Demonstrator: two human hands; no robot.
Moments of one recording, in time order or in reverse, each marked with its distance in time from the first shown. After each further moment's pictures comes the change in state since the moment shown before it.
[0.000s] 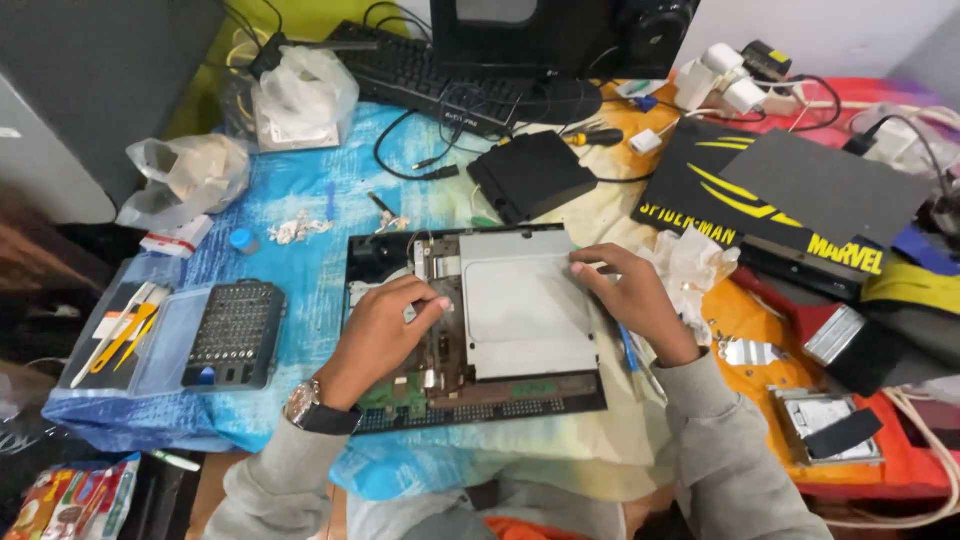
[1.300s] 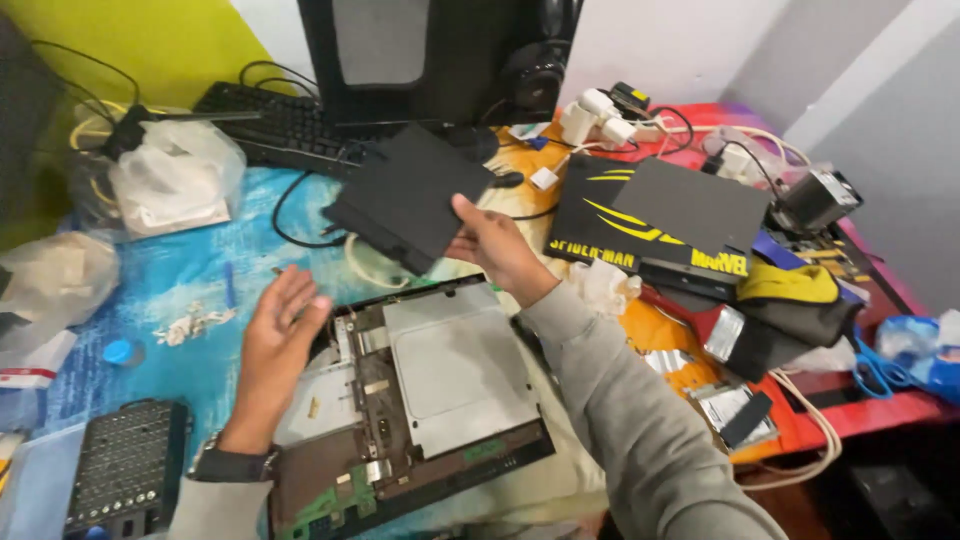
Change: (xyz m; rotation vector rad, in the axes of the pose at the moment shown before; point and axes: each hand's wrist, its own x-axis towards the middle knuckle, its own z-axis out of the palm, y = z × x) left_hand 0.068 -0.030 -0.015 -0.732 0.319 -0.216; right_hand 0.142 -0.032 0.043 0.939 0.182 0.447
